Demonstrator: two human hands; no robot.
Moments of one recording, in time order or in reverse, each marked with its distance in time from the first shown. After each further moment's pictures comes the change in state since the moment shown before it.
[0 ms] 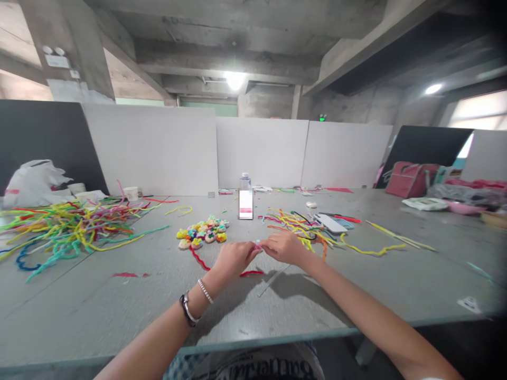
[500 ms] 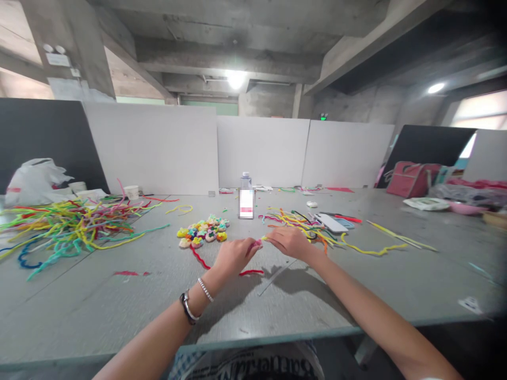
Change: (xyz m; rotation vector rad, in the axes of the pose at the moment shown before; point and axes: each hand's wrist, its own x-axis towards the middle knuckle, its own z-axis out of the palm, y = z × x) left_hand -0.001 0.003 -0.008 -0.066 0.034 -0.029; right_hand -0.007 0.018 -0.007 0.089 -0.038 0.059
